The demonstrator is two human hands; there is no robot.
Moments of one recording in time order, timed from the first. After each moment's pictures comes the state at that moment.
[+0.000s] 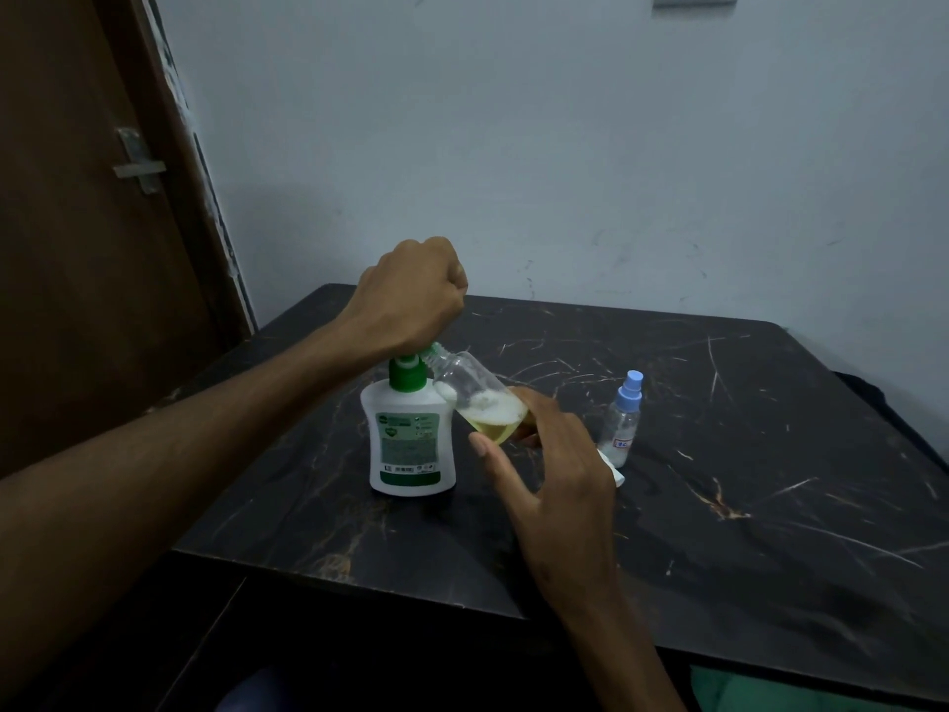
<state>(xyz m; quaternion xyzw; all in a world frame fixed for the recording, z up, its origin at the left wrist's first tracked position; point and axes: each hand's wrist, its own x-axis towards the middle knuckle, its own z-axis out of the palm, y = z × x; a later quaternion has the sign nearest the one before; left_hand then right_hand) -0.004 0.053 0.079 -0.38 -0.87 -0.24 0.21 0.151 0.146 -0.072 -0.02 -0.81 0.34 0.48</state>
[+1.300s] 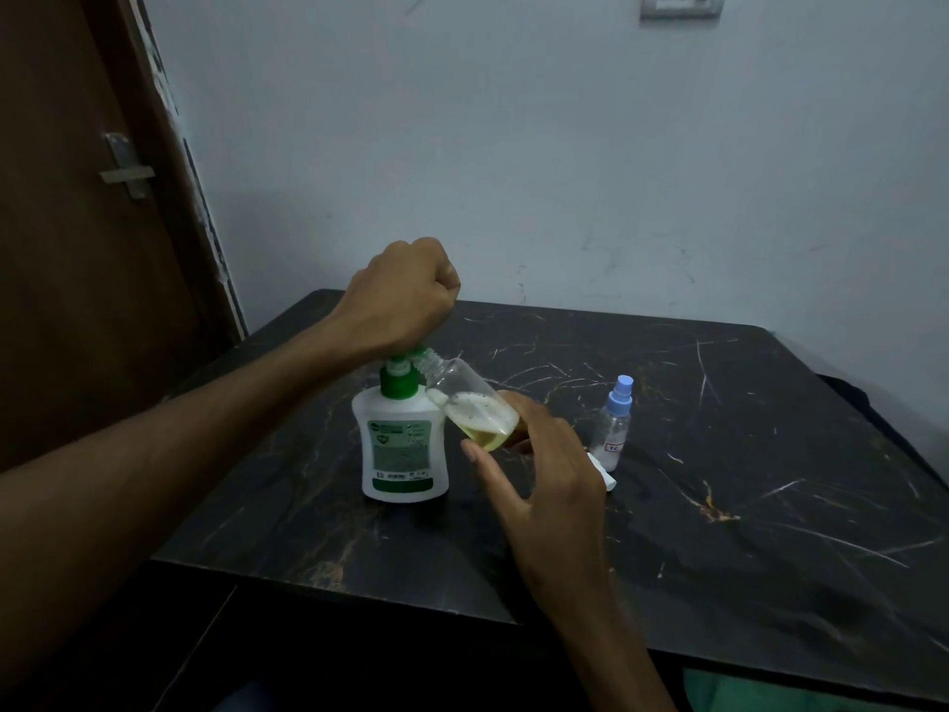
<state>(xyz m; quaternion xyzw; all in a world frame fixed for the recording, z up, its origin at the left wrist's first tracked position) -0.010 0.051 0.083 -0.41 -0.86 -0.25 0.18 0.147 0.147 -0.075 -0.03 -0.82 0.34 0.47</state>
